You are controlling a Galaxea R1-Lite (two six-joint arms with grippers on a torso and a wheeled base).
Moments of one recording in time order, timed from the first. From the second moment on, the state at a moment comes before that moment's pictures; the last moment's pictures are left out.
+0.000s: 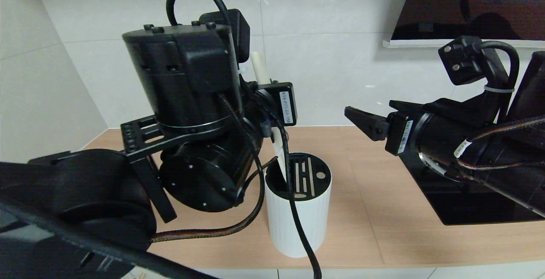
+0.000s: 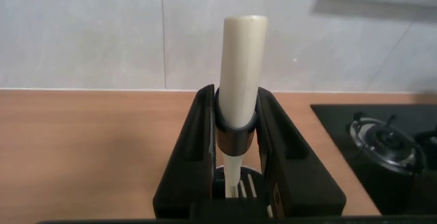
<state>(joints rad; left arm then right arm) -0.91 1.72 -1.12 -0.65 0.76 -0.14 0.74 1.48 -0.84 -0.66 -0.25 0.09</state>
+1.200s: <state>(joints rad) -0.91 1.89 -1.01 -0.73 0.76 -0.20 0.74 1.49 -0.83 -0.66 -0.25 0.09</state>
